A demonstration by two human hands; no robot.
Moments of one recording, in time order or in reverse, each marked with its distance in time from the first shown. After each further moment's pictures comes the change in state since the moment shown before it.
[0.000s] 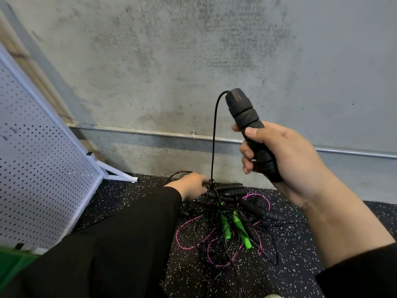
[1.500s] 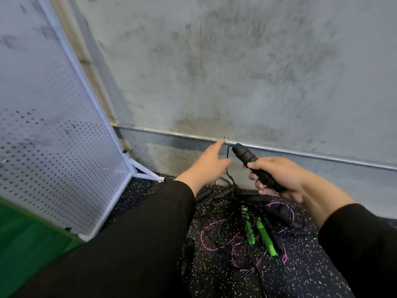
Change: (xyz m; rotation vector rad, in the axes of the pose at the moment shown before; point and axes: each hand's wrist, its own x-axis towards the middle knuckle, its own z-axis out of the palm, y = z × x) left_hand -0.106 -0.015 -0.070 -0.612 0.455 0.098; right_hand 0.045 0.065 0.035 -0.144 -0.079 0.516
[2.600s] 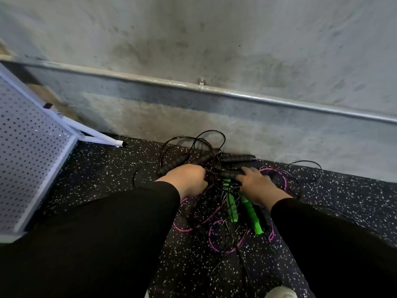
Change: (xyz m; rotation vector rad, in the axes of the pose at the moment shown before) left_hand 0.097 -0.146 0.144 0.670 -0.583 -0.185; right_hand 0.203 0.243 -0.116 -1.563 -0.038 0.232
